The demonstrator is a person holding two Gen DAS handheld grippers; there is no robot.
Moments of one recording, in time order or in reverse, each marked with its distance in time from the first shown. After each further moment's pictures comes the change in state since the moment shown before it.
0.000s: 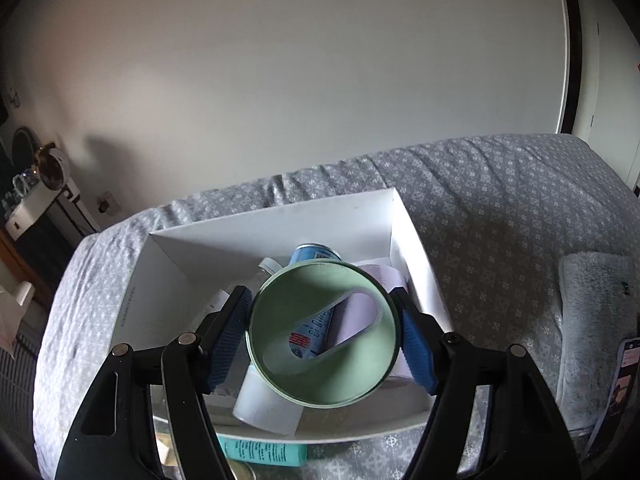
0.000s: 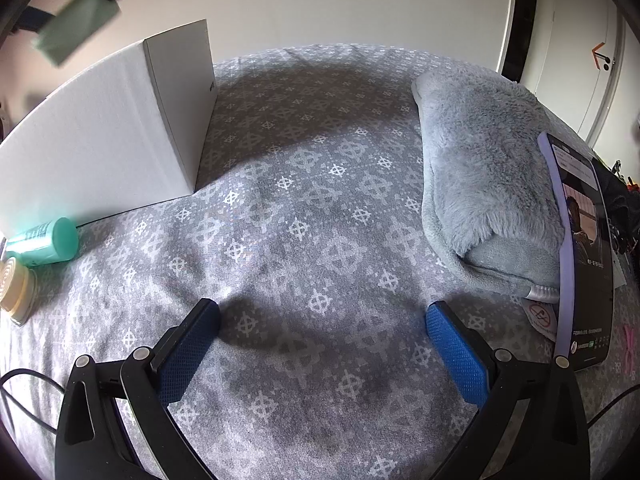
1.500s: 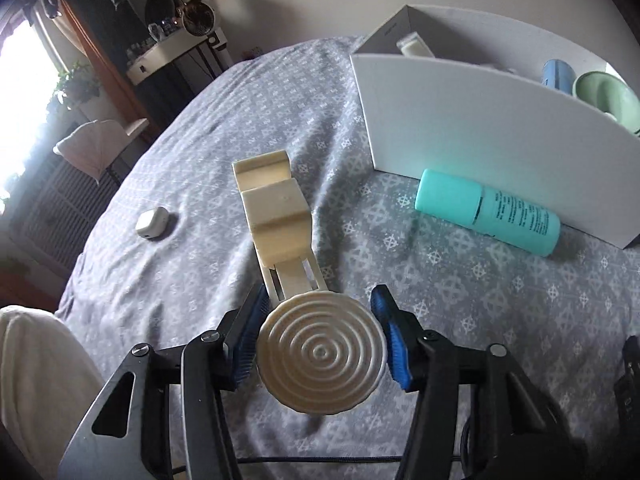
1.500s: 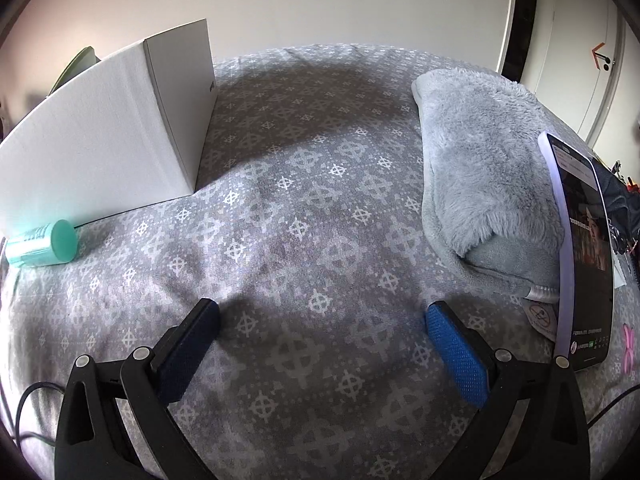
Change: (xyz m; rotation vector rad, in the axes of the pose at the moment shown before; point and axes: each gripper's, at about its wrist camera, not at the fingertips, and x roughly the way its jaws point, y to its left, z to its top) left arm -0.047 0.109 -0.197 -0.333 0.282 0.439; right arm 0.000 0.000 0.000 0.000 0.000 0.000
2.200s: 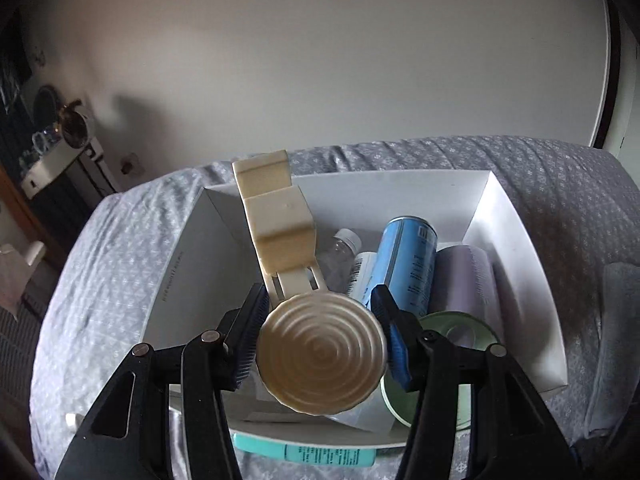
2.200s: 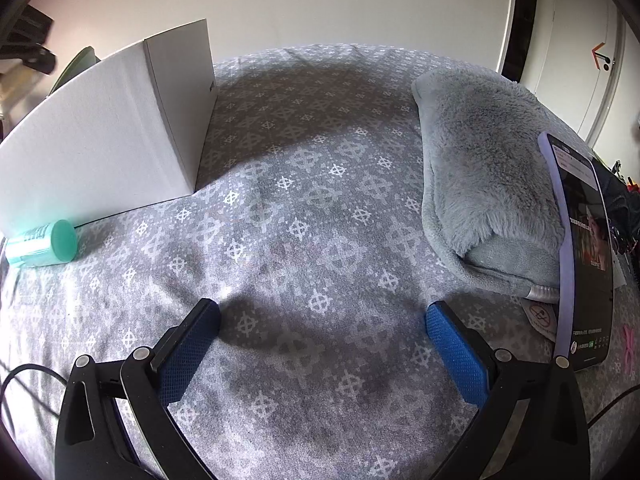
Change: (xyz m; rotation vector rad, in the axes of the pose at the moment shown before) left arm -0.026 -0.118 0.151 0.241 -0.216 -0.392; right arm 0.000 0.000 0.000 0.000 0.000 0.000
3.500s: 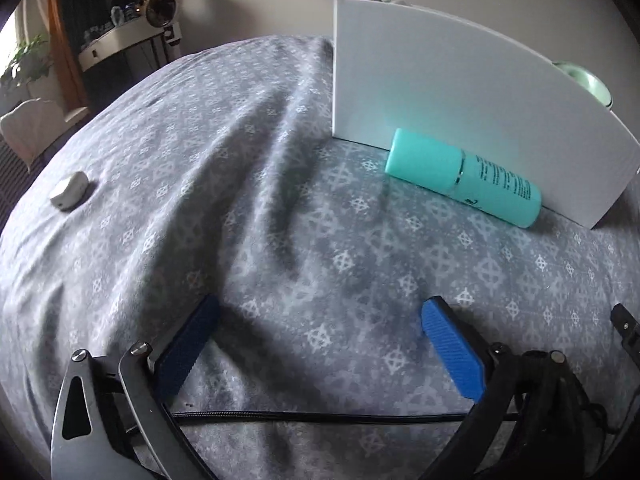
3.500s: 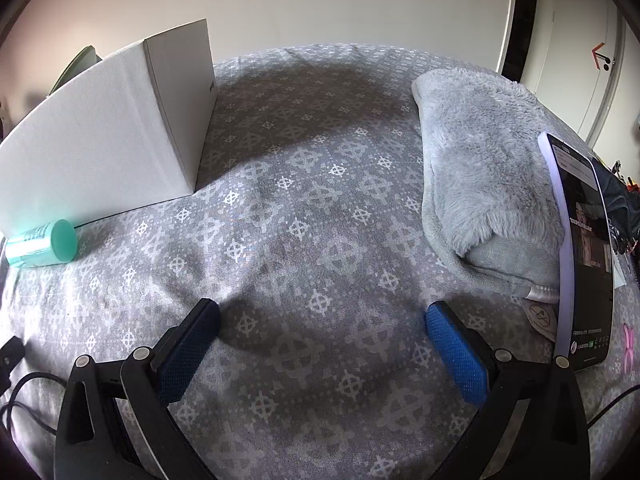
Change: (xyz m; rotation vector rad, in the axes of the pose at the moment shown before) left arm -0.012 0.095 -0.230 -0.320 0.065 0.074; right arm 0.000 0.000 0.000 -0.001 0.000 0.000
